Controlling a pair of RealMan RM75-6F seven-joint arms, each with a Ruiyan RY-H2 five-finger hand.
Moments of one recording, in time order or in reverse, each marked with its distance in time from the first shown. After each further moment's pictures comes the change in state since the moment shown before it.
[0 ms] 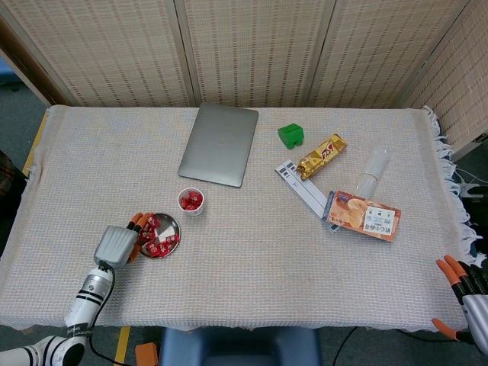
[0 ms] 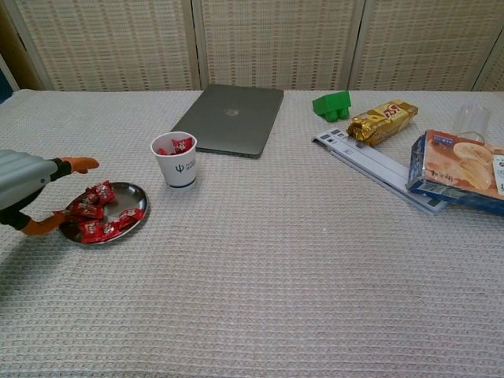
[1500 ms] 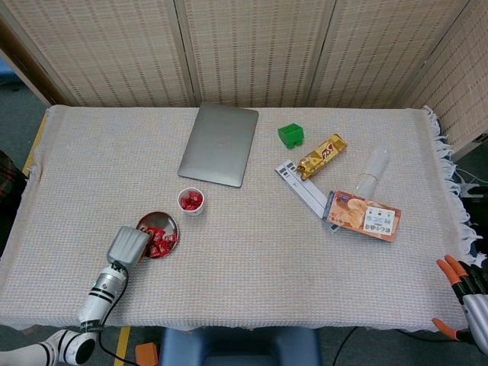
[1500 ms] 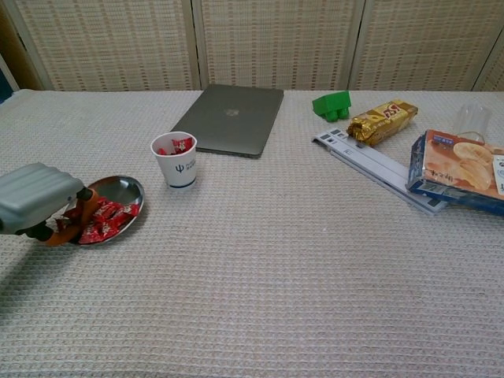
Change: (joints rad) left arm 0.006 -0.119 -0.032 0.170 0.086 -0.059 0.035; right arm 0.002 0.002 -0.002 -0.001 0.006 -0.002 0.000
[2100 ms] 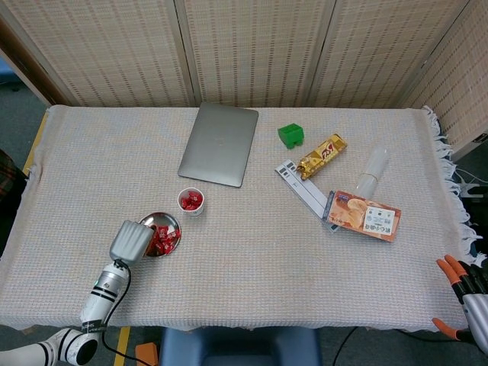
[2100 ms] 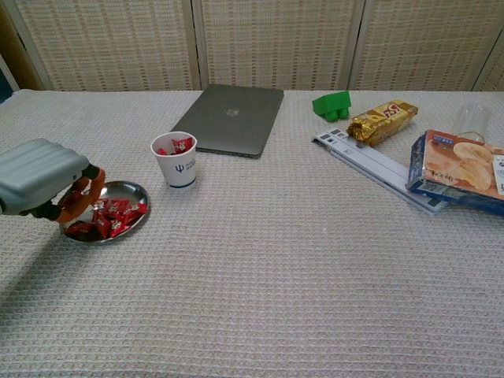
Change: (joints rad) left arm -0.006 0.037 -0.044 -0.109 0.046 0.072 0.061; right arm 0.003 0.002 0.001 0.000 0.003 -0.004 0.003
